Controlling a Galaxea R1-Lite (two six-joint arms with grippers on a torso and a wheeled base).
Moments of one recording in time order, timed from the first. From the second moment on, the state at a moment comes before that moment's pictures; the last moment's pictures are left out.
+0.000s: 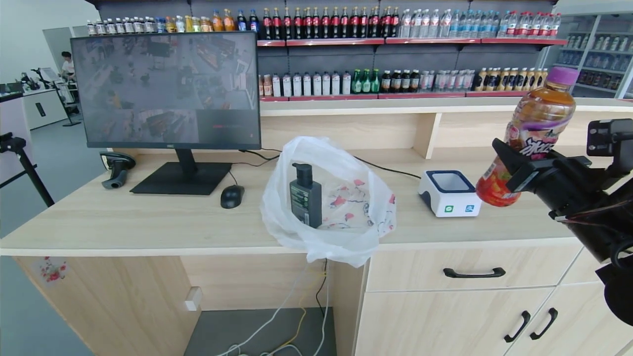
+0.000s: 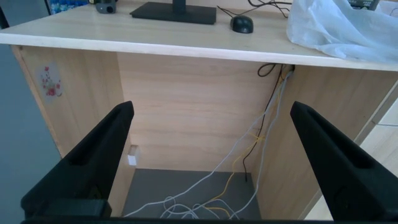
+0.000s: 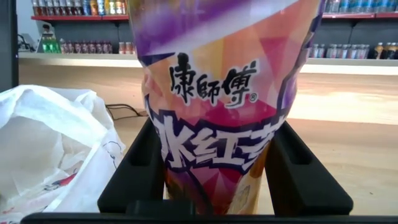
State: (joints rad) left arm 0.00 0.00 0.00 -0.01 0.00 0.00; right arm 0.07 1.75 -0.52 -1.57 0.11 0.00
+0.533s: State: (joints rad) left arm 0.00 0.00 0.00 -0.01 0.00 0.00; right arm 0.11 1.76 -0.52 -1.56 0.11 0.00
